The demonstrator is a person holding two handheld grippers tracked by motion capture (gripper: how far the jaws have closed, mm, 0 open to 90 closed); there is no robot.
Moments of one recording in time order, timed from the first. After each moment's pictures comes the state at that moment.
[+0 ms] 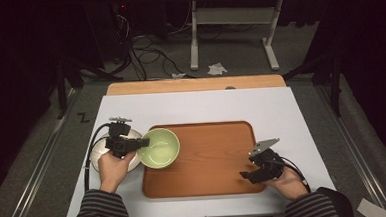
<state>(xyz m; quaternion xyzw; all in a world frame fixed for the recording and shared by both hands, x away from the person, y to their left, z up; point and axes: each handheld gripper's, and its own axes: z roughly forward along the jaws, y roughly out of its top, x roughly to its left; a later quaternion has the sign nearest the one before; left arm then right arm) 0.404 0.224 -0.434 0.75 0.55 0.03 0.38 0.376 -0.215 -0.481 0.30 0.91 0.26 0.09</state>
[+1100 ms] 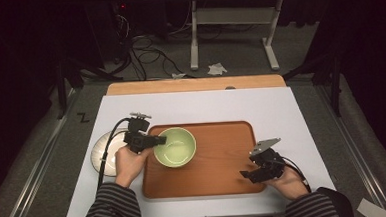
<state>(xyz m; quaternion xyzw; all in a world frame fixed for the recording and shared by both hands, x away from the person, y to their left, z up) 0.421 0.178 -0.433 0.78 0.50 0.01 0.37 0.376 -0.216 -0.480 0.30 0.91 0.27 0.09</state>
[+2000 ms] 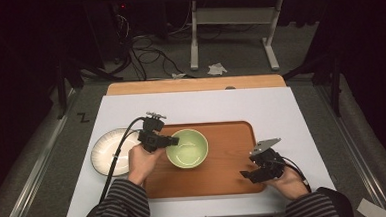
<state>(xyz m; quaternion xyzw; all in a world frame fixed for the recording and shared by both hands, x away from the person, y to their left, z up) 0.430 0.146 -0.441 0.79 0.48 -0.01 0.37 0.376 -0.216 -0.480 0.30 0.91 0.26 0.09</state>
